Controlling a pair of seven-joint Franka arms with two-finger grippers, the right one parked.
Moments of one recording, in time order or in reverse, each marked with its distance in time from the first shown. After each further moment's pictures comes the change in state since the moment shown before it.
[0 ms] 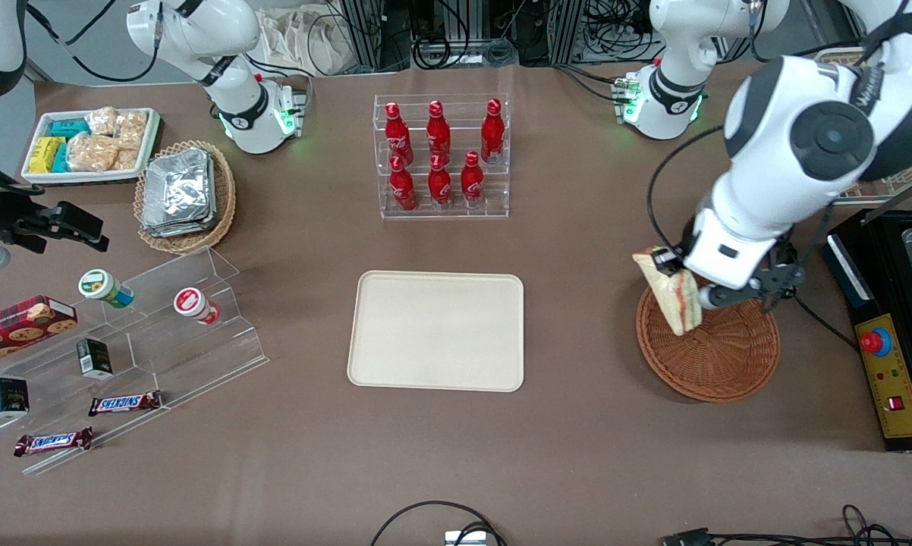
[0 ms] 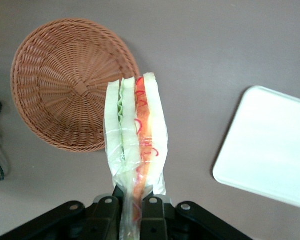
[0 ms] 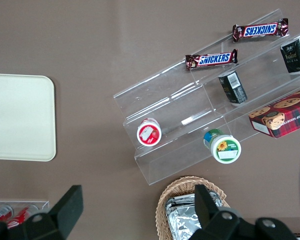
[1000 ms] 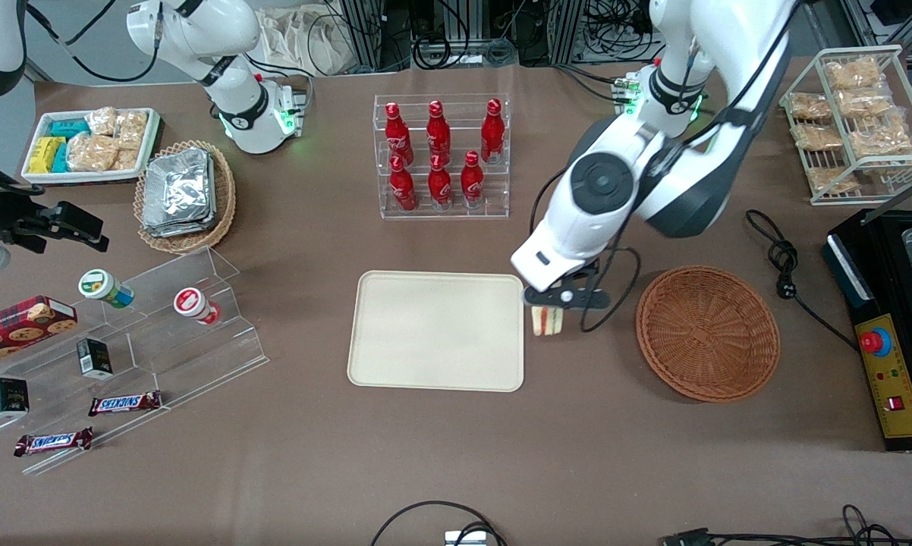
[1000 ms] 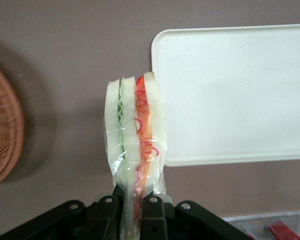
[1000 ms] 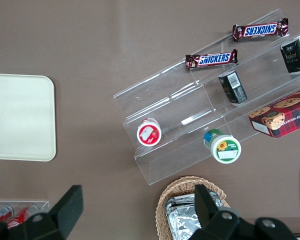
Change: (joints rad) arm -0.107 0.301 -0.200 0.033 0.131 0.223 -0.009
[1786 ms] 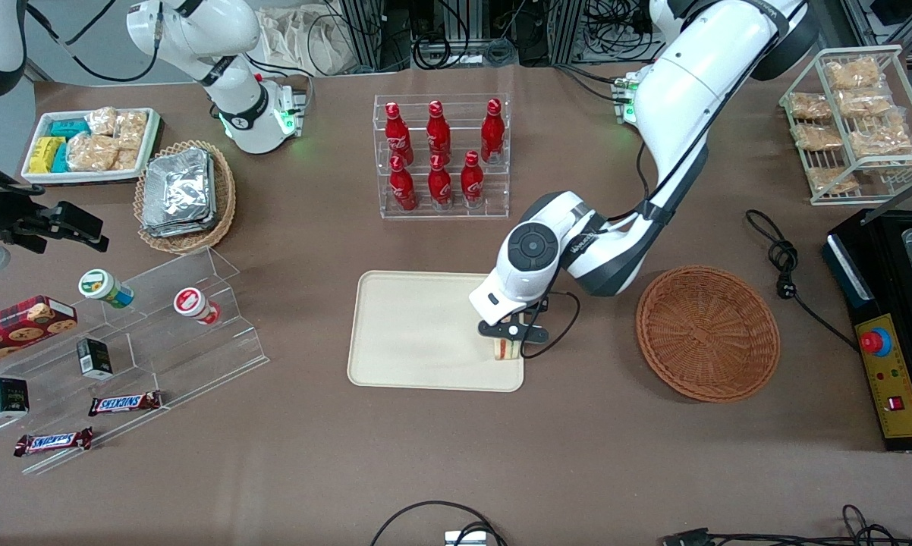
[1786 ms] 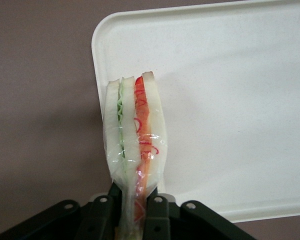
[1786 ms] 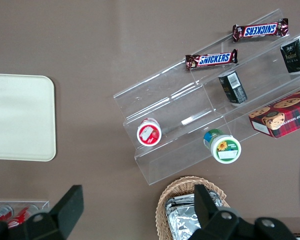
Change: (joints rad) arm -0.064 0.250 0.005 0.020 0.130 0.232 -0.065
